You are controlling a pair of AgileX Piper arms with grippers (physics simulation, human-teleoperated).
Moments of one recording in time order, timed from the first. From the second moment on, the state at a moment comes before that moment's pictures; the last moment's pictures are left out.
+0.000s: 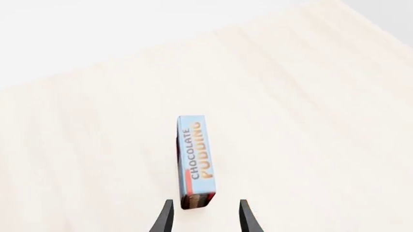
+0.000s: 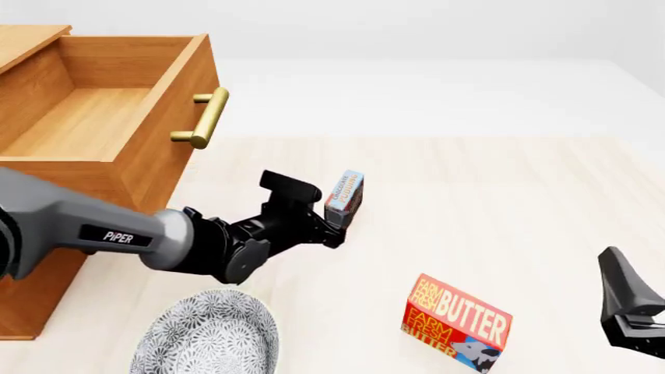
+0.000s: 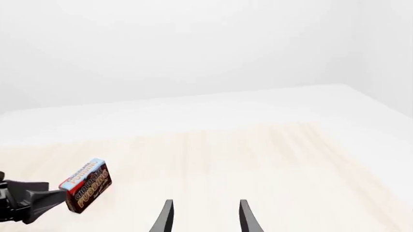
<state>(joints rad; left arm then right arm) -0.64 1.91 -0.87 -0.50 -0.15 -0.06 0.10 -0.01 -0.06 0.07</state>
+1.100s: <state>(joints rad) -0.62 1.99 -0.97 -0.47 -0.12 -0.06 0.14 -0.01 -0.09 0.07</state>
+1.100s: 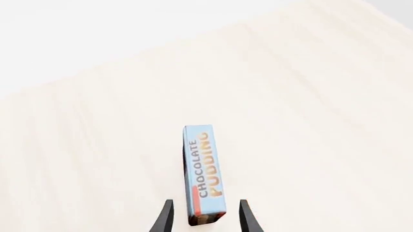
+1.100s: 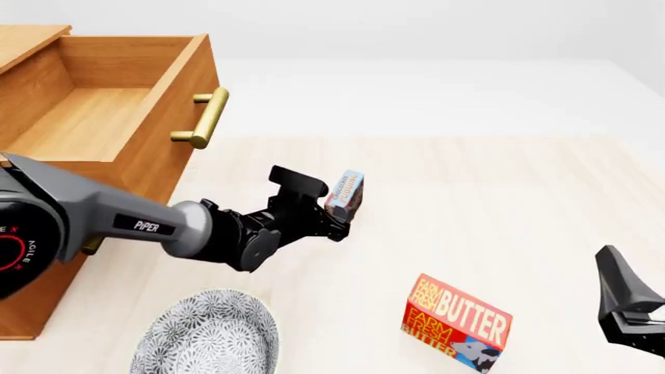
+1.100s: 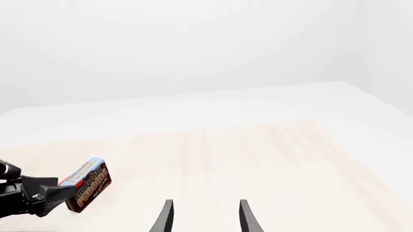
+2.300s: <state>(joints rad) -0.64 2.06 -1.01 -0.49 -0.15 -0.07 0.16 -0.01 -0.09 0.08</state>
